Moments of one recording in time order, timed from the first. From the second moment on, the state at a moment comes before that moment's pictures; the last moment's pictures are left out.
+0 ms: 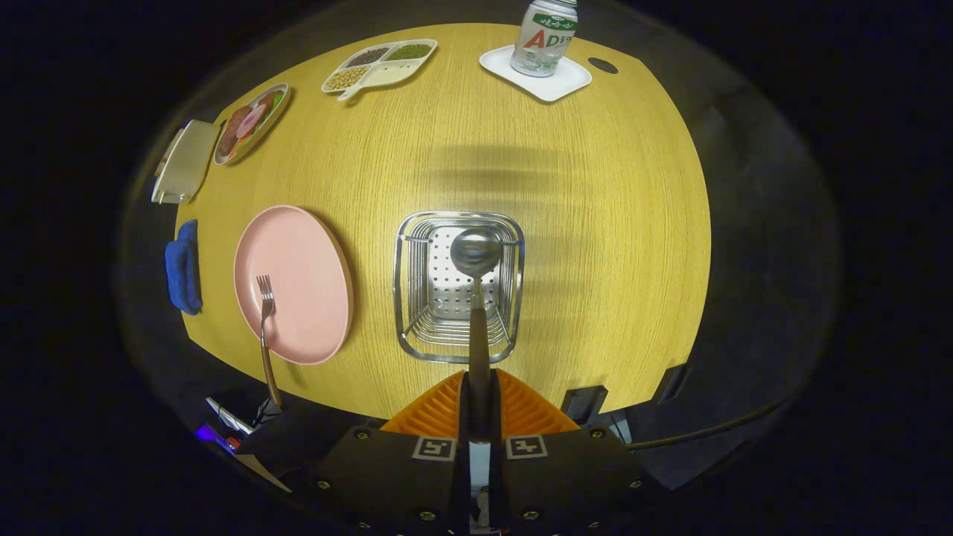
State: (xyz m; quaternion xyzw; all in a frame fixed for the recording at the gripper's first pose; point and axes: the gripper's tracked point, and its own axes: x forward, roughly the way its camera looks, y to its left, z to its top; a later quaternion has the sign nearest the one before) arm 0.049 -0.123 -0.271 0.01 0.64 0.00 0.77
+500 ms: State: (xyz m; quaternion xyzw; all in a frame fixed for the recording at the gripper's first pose) arm 0.054 -0.122 -0.251 0.04 0.58 0.00 0.81
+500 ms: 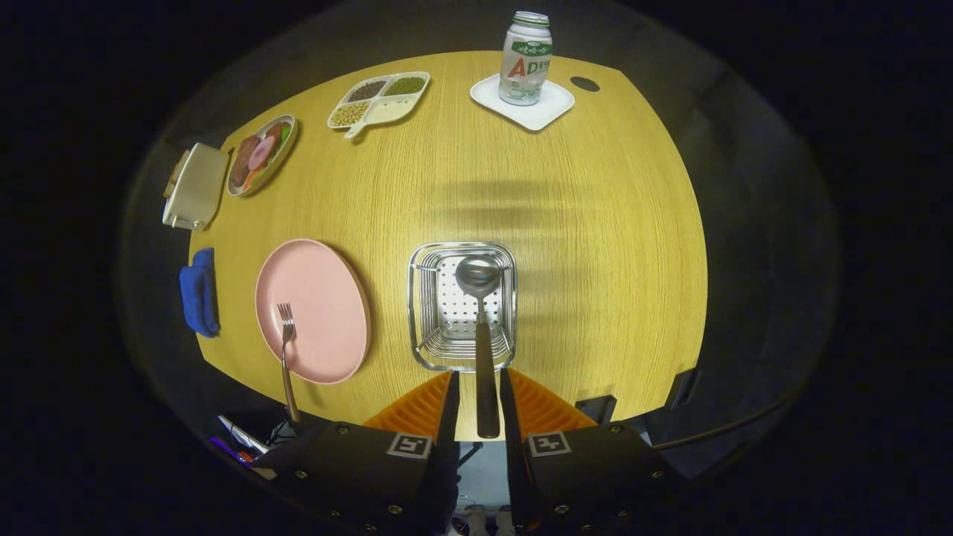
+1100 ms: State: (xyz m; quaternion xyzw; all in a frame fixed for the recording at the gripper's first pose) arm 0.047 -0.081 -0.185 0.10 0.43 0.02 0.90
